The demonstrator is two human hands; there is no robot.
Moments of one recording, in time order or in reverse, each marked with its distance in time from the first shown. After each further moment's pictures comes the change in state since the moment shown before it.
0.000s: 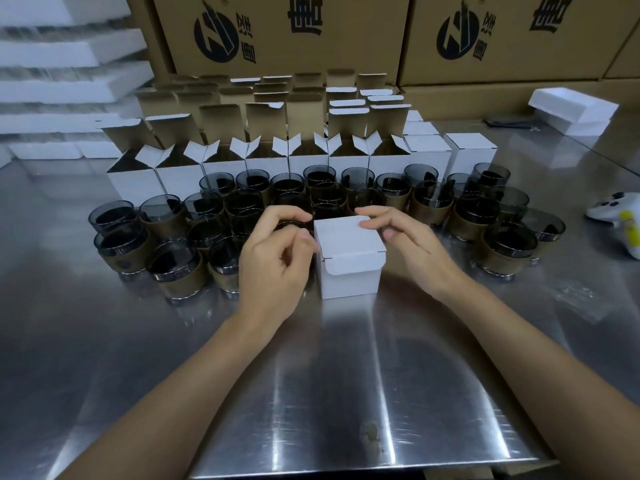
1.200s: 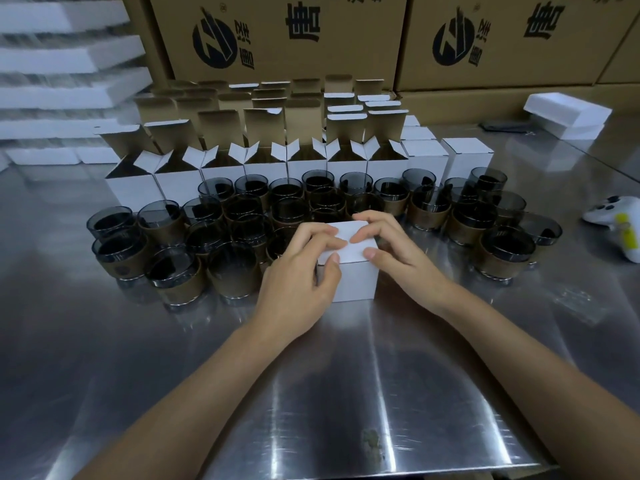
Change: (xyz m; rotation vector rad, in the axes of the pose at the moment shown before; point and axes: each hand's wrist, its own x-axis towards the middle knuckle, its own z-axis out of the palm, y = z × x) left_hand -0.009 0.000 0.014 0.099 -0.286 -0.016; right_hand -0.004 -0.001 0.010 -0.035 -0.118 -0.008
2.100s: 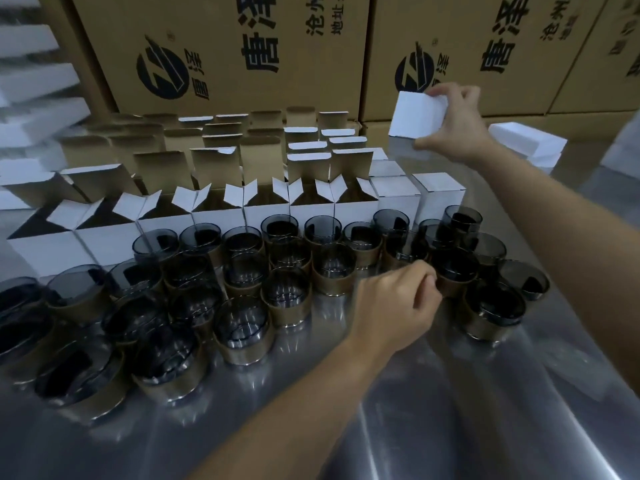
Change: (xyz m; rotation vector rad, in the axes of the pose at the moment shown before) left_hand 0.091 0.041 0.138 -0.114 0.149 0.286; right_hand 0.167 0.022 -0.225 -0.633 0.528 0.232
